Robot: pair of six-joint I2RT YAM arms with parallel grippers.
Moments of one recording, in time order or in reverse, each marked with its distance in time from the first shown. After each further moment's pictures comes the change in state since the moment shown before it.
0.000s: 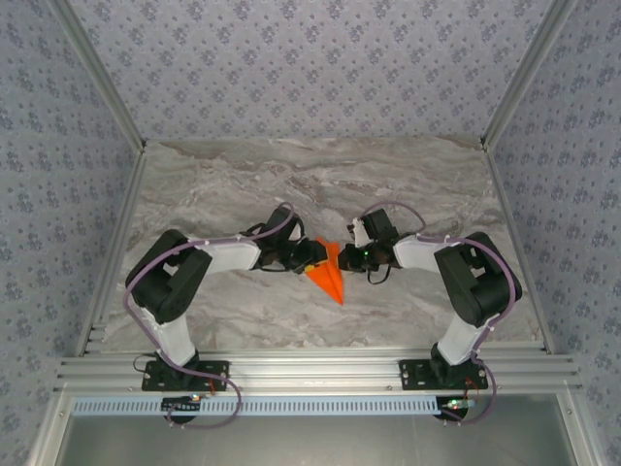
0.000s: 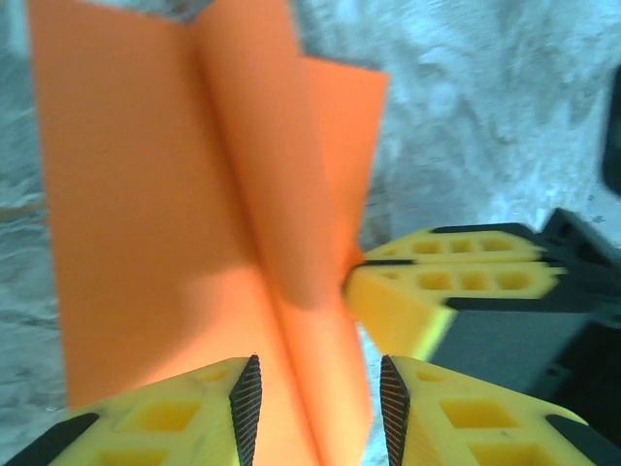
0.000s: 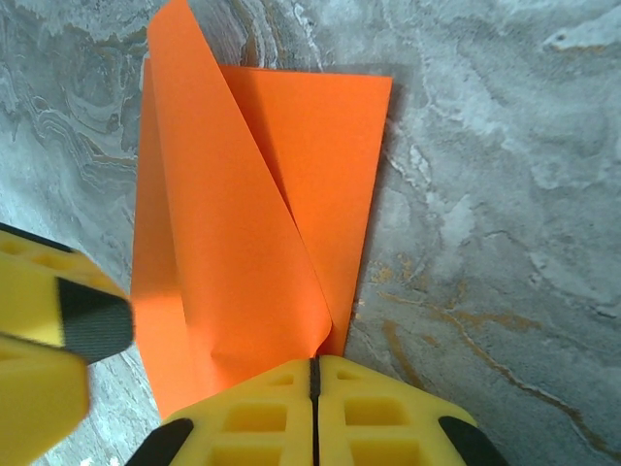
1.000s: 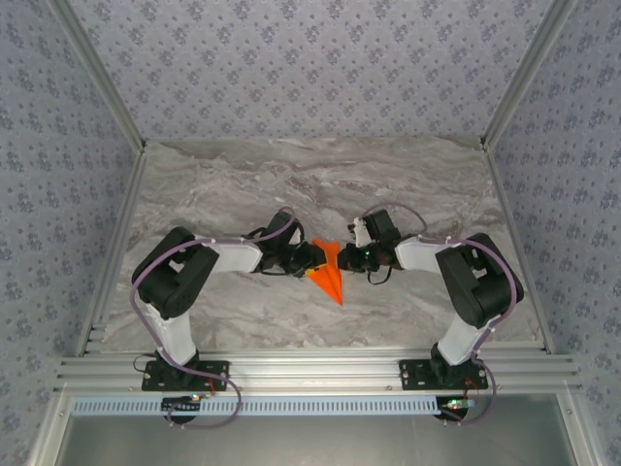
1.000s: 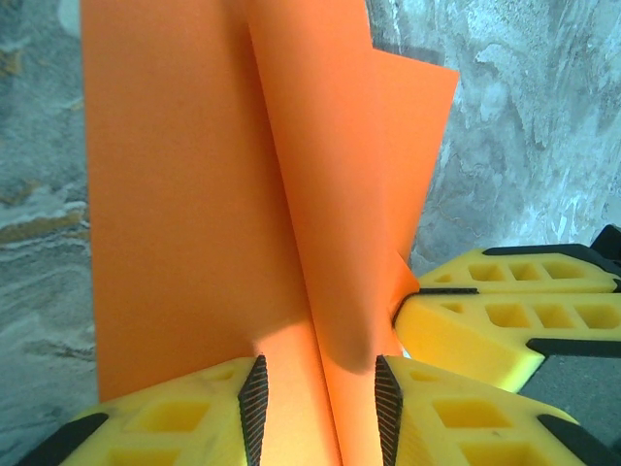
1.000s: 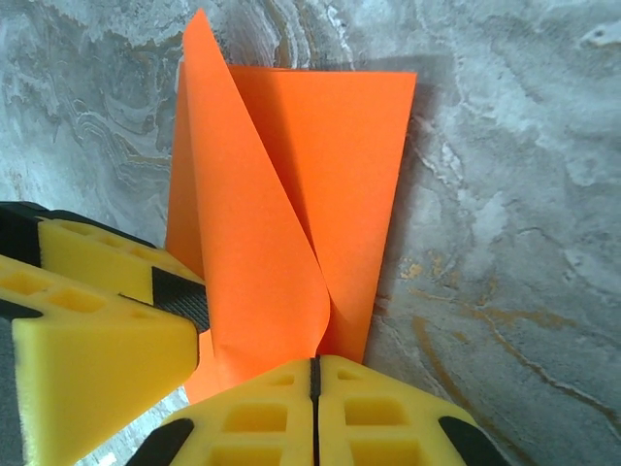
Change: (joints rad) left arm 0.000 0.049 -0.043 0.067 -0.002 -0.024; right arm -0.012 -0.013 -0.022 0.045 -0.050 0.022
